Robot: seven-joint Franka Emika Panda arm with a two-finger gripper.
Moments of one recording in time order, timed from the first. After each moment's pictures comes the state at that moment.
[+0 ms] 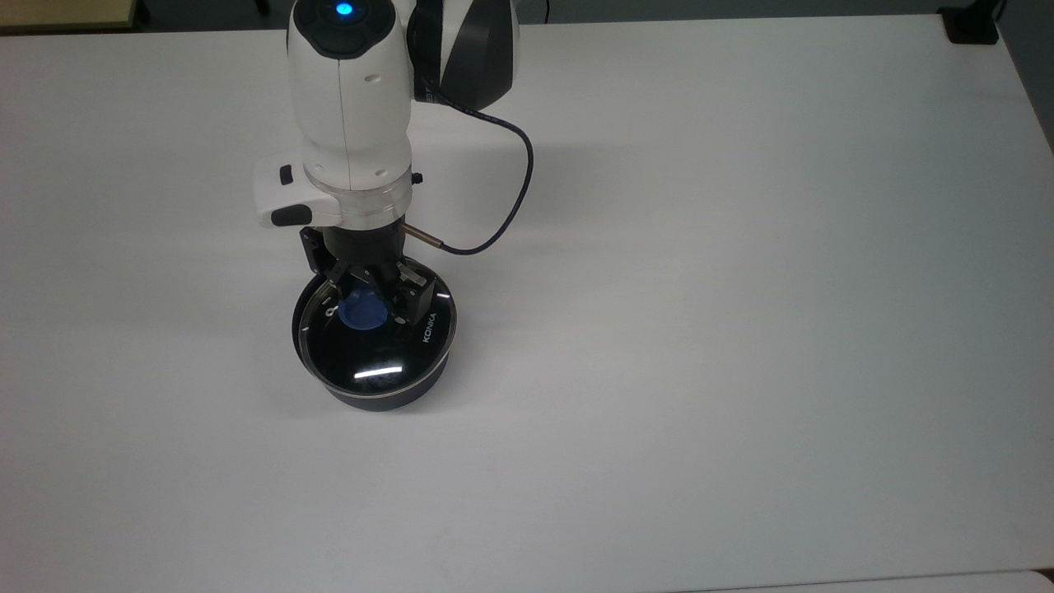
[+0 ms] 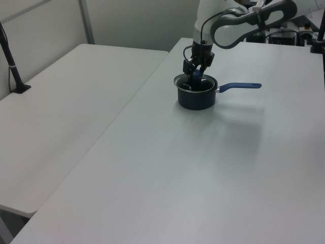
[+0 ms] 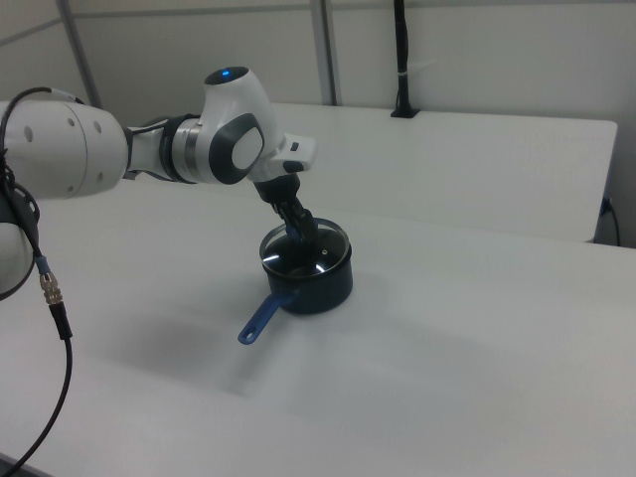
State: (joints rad) arm -0.01 0.46 -0.02 -1.55 -0.10 2.25 0.53
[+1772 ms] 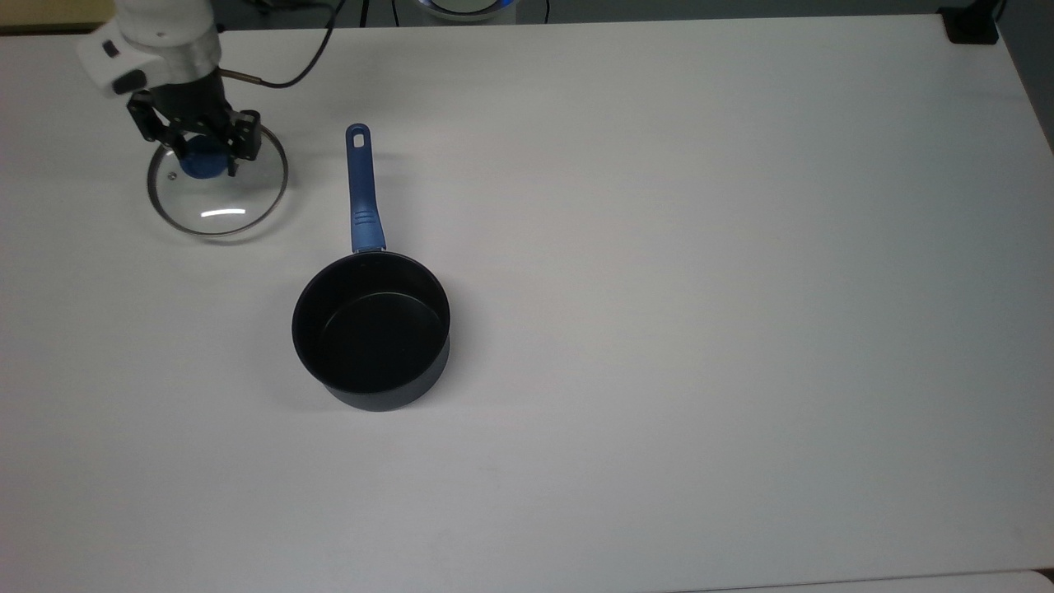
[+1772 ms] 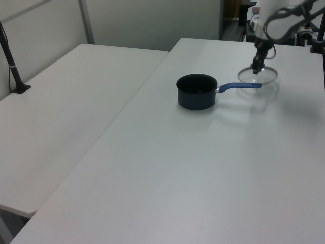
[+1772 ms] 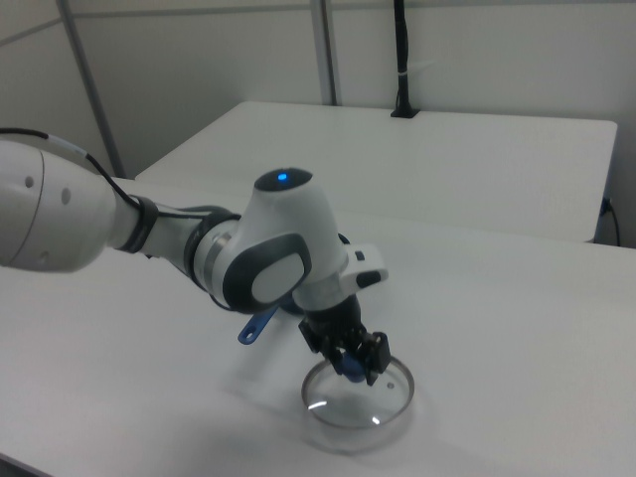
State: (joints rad) arm -0.41 0.12 -0.03 -2.16 -0.13 2.44 -0.27
